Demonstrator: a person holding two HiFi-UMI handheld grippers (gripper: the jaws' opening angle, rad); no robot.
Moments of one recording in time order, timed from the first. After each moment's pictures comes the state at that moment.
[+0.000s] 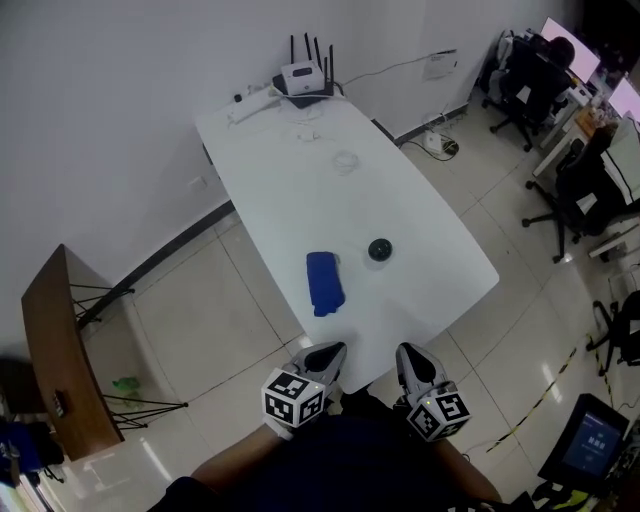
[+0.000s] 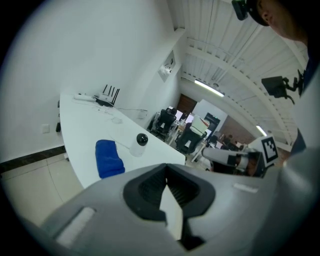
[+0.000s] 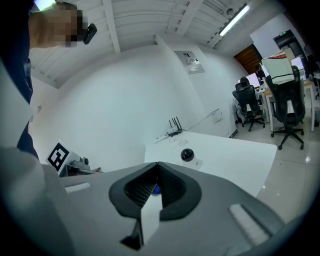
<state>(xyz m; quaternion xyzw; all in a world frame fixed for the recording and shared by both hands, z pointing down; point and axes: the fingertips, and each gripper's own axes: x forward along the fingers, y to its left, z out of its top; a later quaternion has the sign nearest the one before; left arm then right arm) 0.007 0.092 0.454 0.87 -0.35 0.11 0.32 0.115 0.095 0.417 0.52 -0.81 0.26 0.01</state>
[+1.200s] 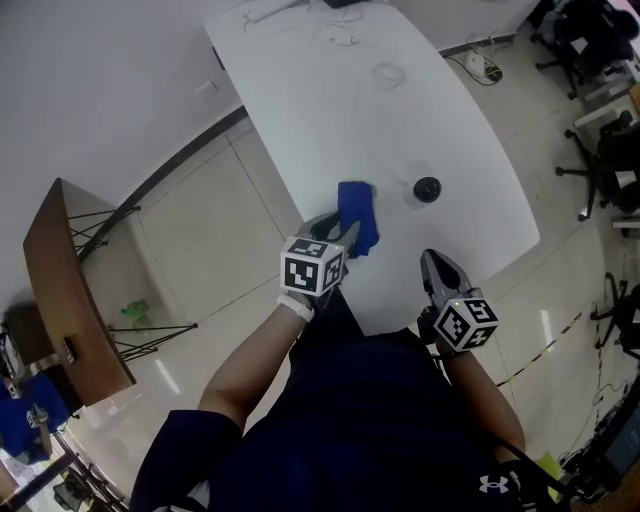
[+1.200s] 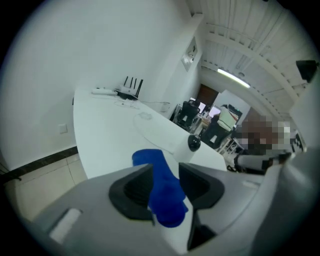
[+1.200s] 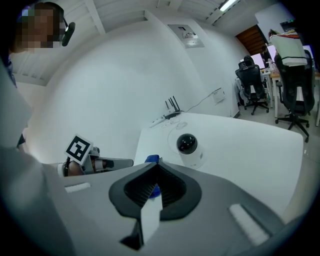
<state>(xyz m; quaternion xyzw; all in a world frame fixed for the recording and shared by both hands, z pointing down) -0.062 -0.068 0.542 0.81 -0.43 0.19 0.35 0.089 -0.014 0.498 0.49 -0.80 0.34 0.07</state>
